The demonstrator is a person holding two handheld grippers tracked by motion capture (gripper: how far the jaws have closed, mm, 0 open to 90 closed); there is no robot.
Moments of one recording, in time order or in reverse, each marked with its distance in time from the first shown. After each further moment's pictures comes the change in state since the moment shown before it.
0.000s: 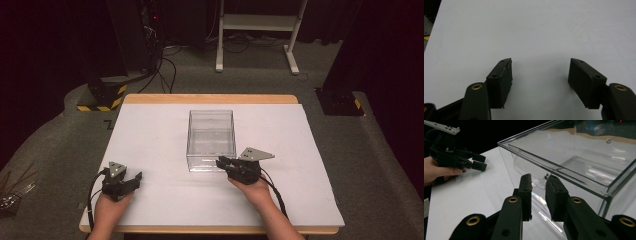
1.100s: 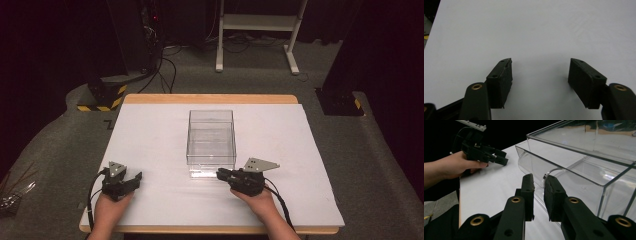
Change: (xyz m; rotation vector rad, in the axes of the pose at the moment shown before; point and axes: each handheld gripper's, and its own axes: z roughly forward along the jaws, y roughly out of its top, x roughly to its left) left arm 0.001 0.000 0.000 0.003 -0.006 -0.003; right arm 0.019 -0.014 -0.021 -0.004 0.113 0.002
